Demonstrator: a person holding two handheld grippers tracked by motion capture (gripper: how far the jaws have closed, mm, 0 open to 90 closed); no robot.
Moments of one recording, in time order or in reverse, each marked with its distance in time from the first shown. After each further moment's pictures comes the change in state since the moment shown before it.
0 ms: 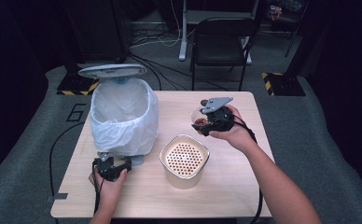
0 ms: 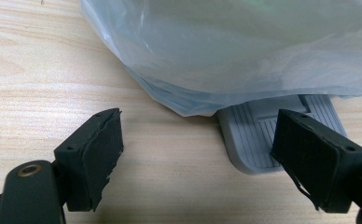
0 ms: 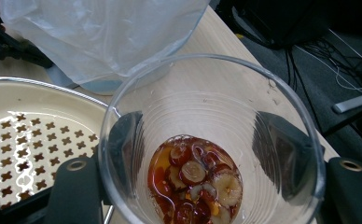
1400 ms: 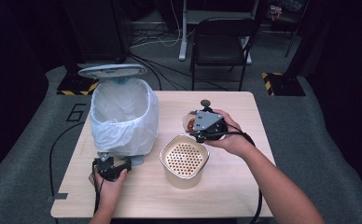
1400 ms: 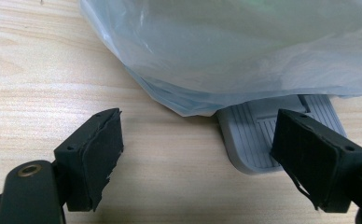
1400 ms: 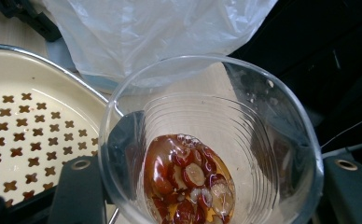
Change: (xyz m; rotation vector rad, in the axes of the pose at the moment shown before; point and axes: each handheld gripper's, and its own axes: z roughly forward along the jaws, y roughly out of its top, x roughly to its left) left arm 0.000 0.000 -0.001 0.005 0.004 0.004; right arm 0.038 0.013 -0.002 -0.065 -0.083 -0.377
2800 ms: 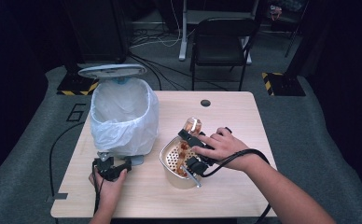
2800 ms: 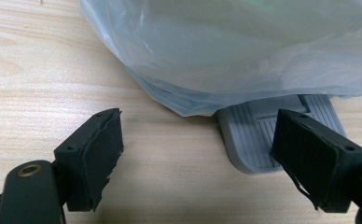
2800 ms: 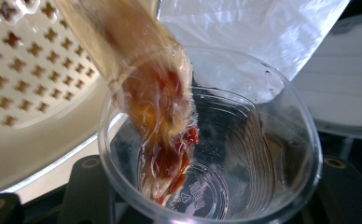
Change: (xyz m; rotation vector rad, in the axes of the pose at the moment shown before) left arm 0.002 0.001 -0.001 0.004 0.008 0.029; right arm 0.091 0.018 -0.006 0.183 -0.315 -1.152
